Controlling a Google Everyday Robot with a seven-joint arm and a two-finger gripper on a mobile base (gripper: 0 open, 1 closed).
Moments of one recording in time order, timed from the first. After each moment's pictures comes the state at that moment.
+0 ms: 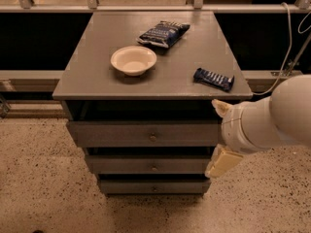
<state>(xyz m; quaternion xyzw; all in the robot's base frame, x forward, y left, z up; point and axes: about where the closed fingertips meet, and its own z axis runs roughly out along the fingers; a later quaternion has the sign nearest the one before) 0.445 -0.143 0.818 -0.63 0.72 -0.05 0.29</state>
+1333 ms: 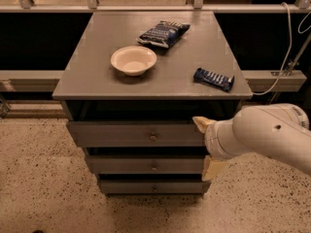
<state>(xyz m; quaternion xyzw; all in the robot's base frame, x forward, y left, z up) 0.489 -0.140 0.709 -0.73 0.63 -0.07 0.26</state>
